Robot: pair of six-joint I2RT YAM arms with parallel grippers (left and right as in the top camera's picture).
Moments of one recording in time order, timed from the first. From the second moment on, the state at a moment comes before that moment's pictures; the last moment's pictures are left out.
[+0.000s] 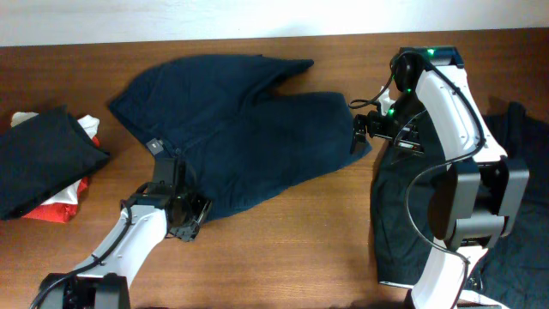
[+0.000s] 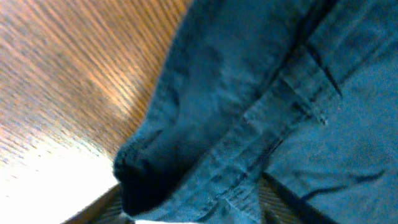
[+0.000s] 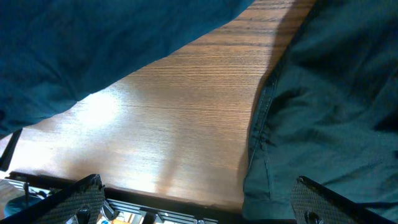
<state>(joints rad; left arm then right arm) -0.10 1.46 0.65 -0.53 0.17 -1.15 0.02 2.06 1.85 -1.58 -0.30 0.12</state>
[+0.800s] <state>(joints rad) 0.07 1.34 0.64 -0.72 0.06 -1.03 0.02 2.07 1.56 -1.29 -0.43 0.16</state>
